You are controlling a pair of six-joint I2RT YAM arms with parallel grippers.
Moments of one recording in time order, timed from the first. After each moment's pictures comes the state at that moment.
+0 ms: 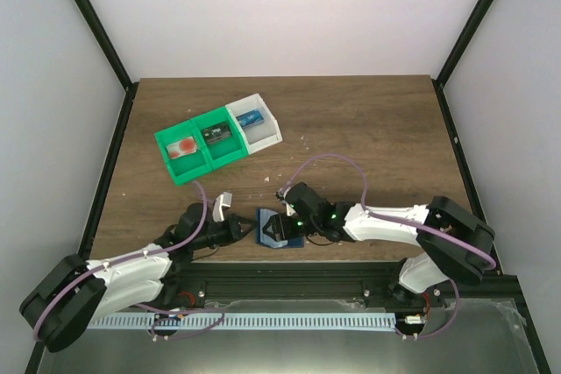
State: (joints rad) left arm -0.70 0.99 0.06 0.47 0.39 -1.10; right arm 1.02 1.46 0.67 -0.01 -0.23 0.74
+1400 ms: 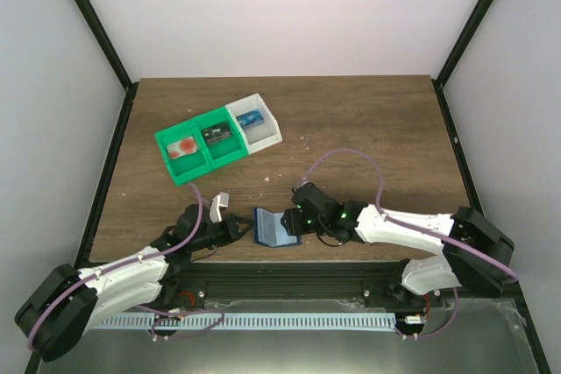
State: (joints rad) left arm -0.70 0.91 0.06 0.37 0.34 -1.09; right arm 1.02 1.35 0.68 -0.25 0.03 0.77
